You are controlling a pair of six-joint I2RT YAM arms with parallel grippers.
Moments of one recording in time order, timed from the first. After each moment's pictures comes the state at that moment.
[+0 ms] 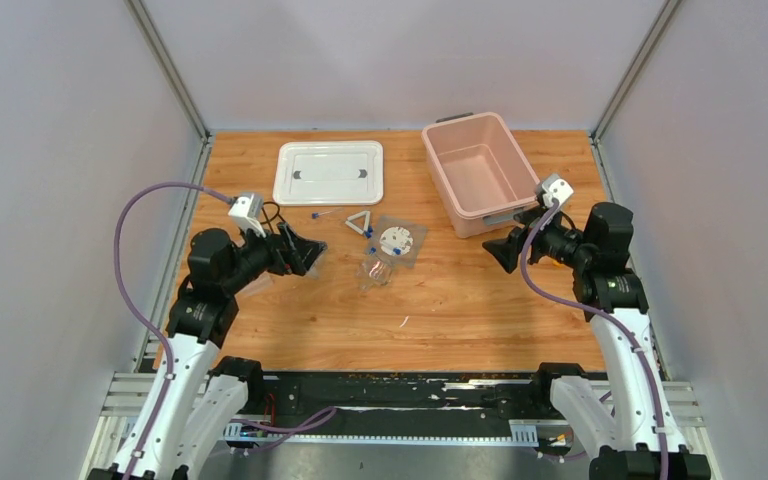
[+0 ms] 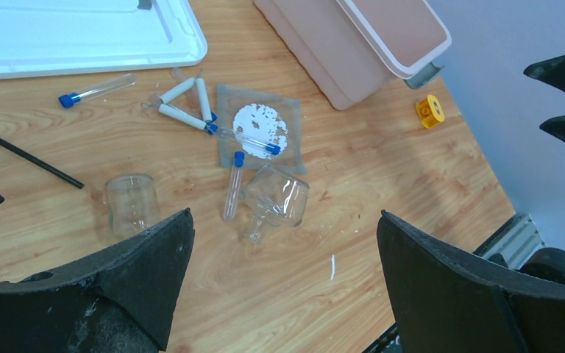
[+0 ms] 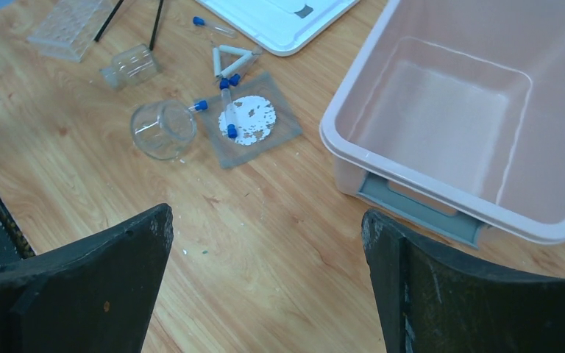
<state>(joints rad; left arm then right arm) -0.16 0.63 0.66 -0.27 0.45 -0.42 -0.02 0.82 0.81 -0.34 -0.77 -0.20</state>
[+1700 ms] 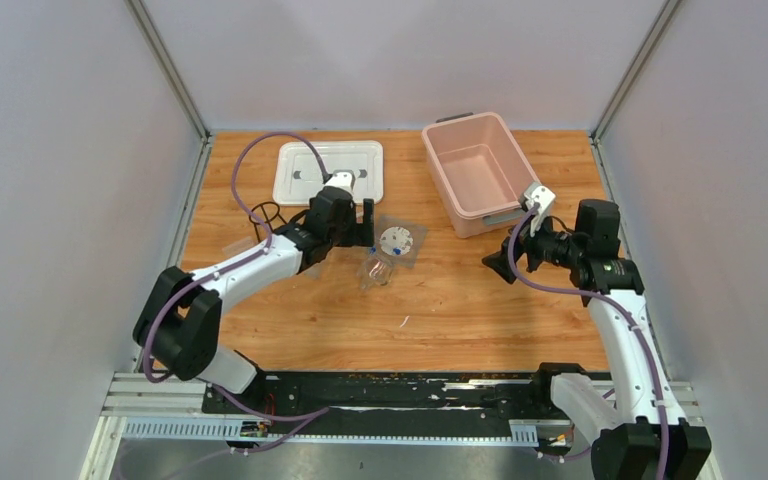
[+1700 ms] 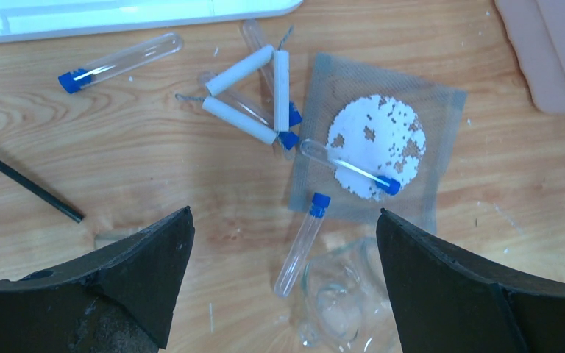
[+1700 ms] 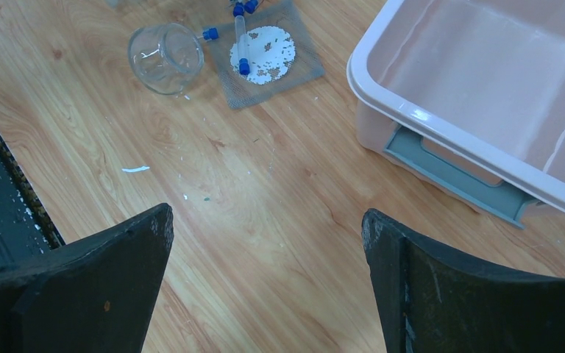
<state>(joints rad) -0.60 1.46 0.93 -0.14 -0.22 -0.42 -0.02 0.92 0.84 -0.54 -0.83 -0.44</state>
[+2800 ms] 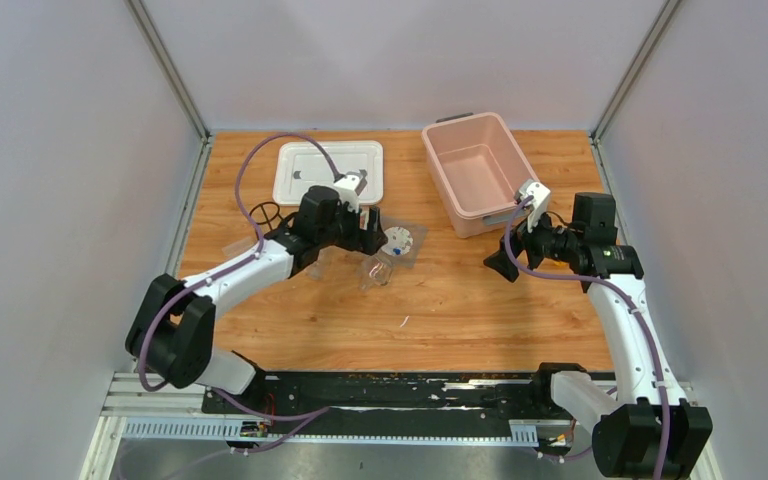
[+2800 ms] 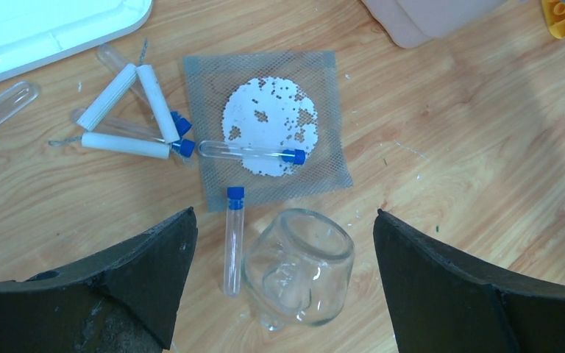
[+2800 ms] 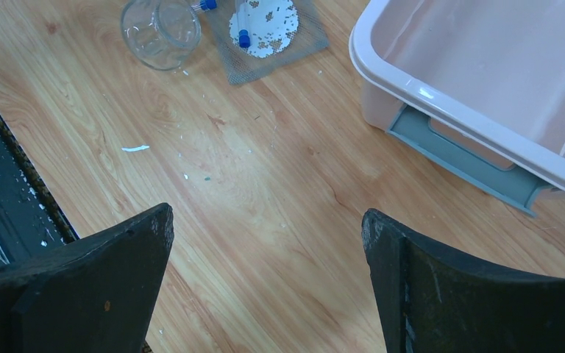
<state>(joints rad) -0.55 1.46 0.90 -0.01 0.17 -0.28 -0.02 1.01 0.92 -0.67 -0.80 -0.51</state>
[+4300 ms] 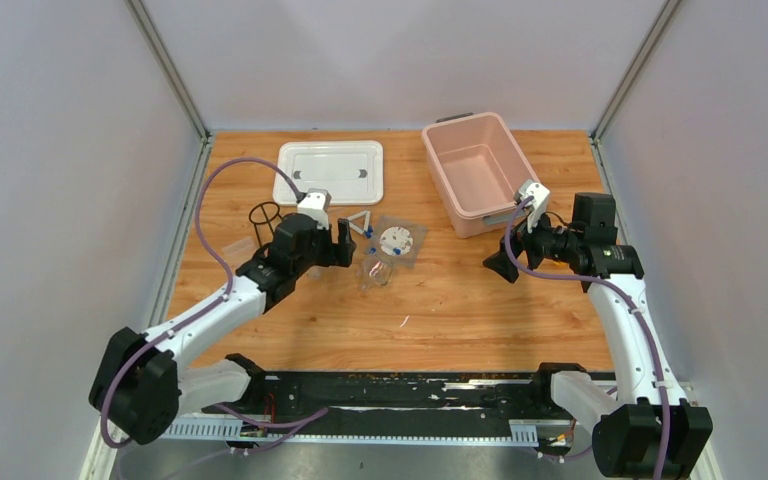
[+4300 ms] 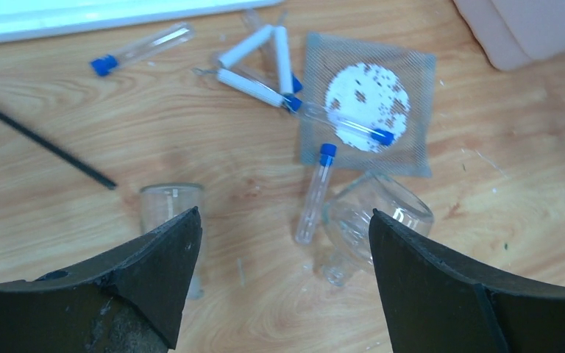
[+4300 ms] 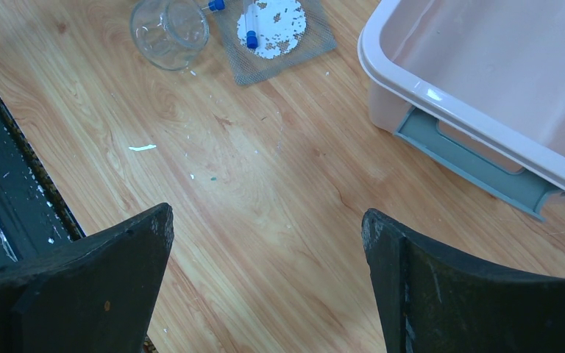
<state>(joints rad) -0.54 1.12 0.65 -0.03 -0.15 -0.34 -0.02 1.01 0.92 -0.68 -0.81 -0.52</state>
